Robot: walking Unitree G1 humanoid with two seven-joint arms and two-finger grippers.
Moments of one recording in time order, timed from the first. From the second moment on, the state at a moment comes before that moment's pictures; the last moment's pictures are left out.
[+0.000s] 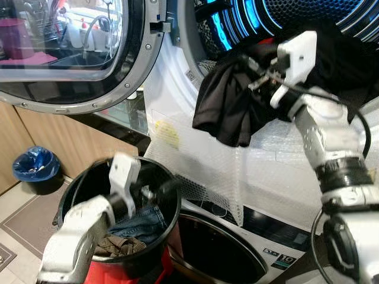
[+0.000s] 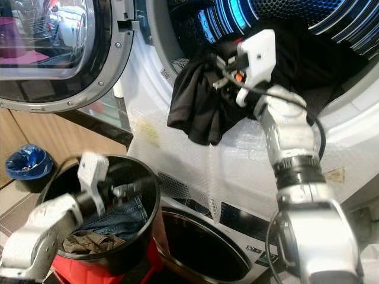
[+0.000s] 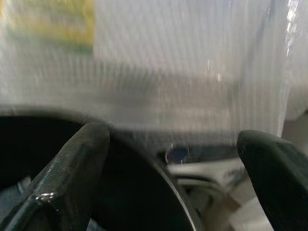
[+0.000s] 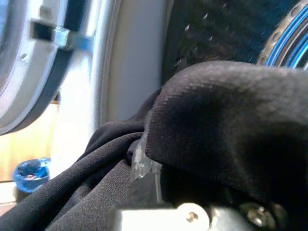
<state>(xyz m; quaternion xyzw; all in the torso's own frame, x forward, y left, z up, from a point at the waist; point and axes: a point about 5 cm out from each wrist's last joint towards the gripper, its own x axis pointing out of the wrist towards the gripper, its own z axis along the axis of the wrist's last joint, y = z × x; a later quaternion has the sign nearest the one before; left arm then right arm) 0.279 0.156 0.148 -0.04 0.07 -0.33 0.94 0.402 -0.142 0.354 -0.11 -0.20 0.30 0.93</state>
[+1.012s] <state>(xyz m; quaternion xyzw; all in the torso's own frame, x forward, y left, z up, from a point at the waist) 0.258 0.150 0.138 -0.10 0.07 -0.17 0.98 0.404 -0.210 0.434 -0.17 -0.18 -0.18 0.95</state>
